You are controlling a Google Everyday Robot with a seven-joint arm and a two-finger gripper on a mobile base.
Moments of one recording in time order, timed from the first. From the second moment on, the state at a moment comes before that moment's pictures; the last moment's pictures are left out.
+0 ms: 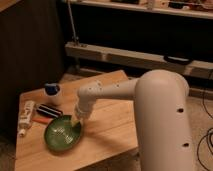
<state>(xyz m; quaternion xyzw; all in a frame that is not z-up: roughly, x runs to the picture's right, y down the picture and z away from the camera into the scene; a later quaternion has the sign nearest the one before) -0.161 0.184 0.836 -0.43 0.05 0.50 0.75</state>
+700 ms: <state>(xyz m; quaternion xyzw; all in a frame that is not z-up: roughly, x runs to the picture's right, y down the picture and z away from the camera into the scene) -0.177 0.185 0.846 -0.44 0.06 0.48 0.76</state>
